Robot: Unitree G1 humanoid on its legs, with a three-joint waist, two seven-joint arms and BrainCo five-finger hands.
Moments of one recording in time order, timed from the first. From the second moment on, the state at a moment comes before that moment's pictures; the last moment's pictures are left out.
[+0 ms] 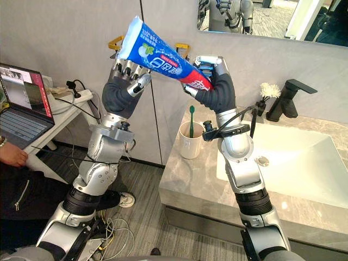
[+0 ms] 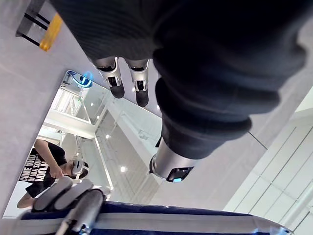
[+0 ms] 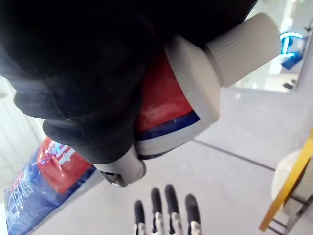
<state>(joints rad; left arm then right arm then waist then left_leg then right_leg) -0.47 0.25 -0.28 -0.19 -0.81 -0.18 0.02 -0.48 -0.31 0.10 -0.23 0.07 -0.19 -0.06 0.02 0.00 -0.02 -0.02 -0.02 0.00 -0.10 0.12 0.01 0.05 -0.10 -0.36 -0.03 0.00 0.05</state>
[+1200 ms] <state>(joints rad) -0.45 0.16 -0.36 -0.38 -0.77 -0.18 0.03 -0.49 -0.16 0.19 -0.14 0.08 -0.15 -0.05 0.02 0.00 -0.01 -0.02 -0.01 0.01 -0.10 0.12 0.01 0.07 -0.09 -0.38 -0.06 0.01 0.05</state>
